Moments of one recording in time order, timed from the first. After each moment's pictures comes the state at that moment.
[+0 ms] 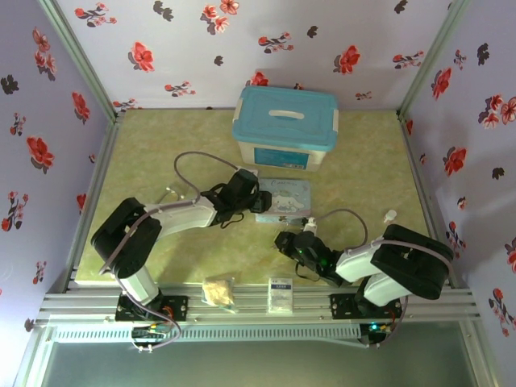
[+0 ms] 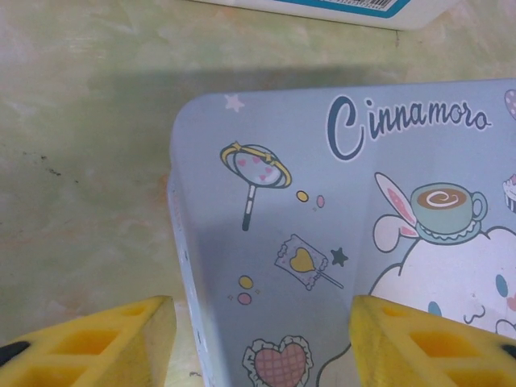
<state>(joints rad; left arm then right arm) -0.85 1.69 0.96 -0.05 -0.09 -0.58 1.00 1.45 0.16 0.73 0.21 1.29</state>
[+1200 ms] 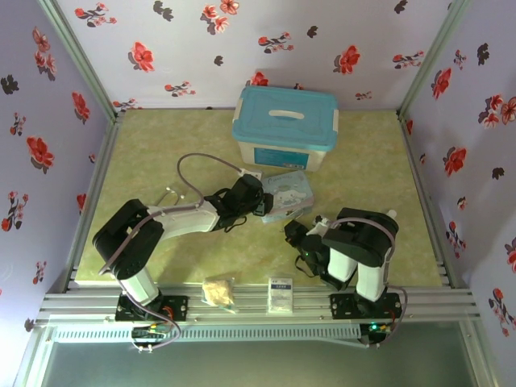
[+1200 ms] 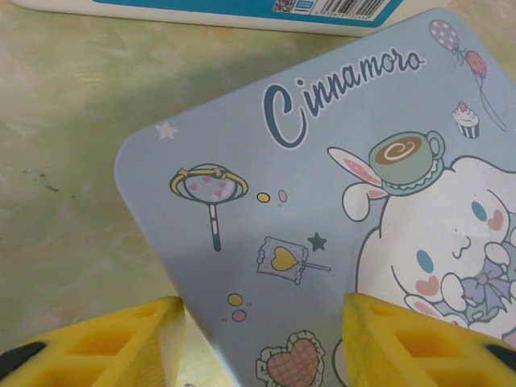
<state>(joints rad) -0.89 1.70 0.94 0.01 -0.17 -0.55 0.95 1.86 0.10 1.40 0.48 1.23</state>
